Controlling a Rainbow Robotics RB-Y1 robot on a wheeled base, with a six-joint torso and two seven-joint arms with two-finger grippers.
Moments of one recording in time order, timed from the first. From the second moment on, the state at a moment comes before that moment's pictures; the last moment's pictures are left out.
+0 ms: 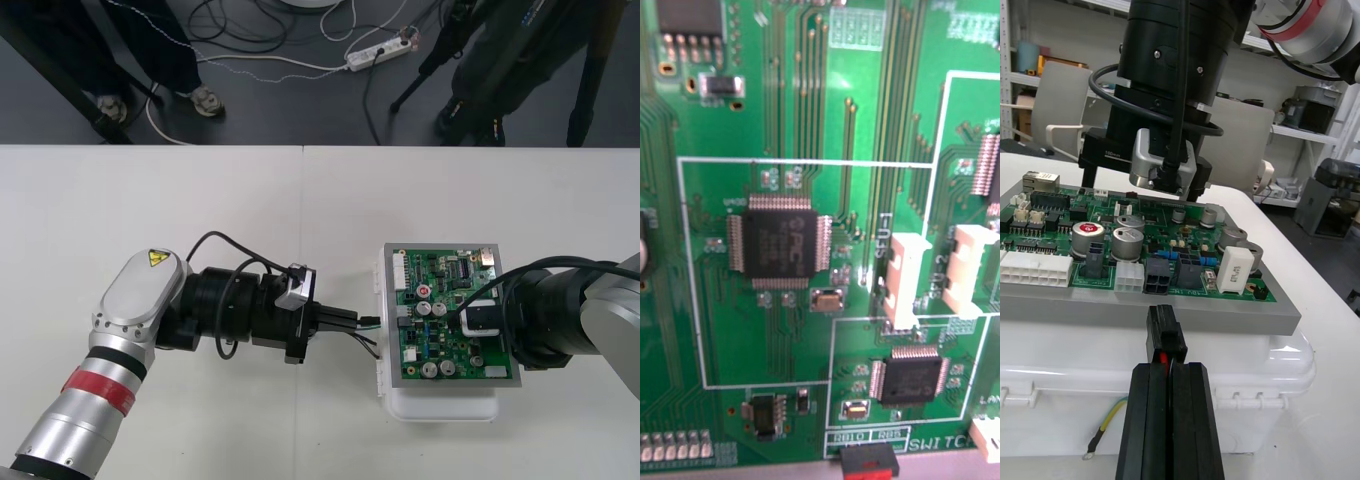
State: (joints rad) right arm -0.08 -0.70 0.24 -2.18 2.59 -1.57 -0.53; left arm -0.35 0.19 -0.17 -1.21 -1.43 -1.45 -0.21
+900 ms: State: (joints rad) right arm -0.08 -0.70 0.24 -2.18 2.59 -1.57 -0.58; left arm -0.35 0.19 -0.23 -1.21 -1.40 -1.37 -0.20
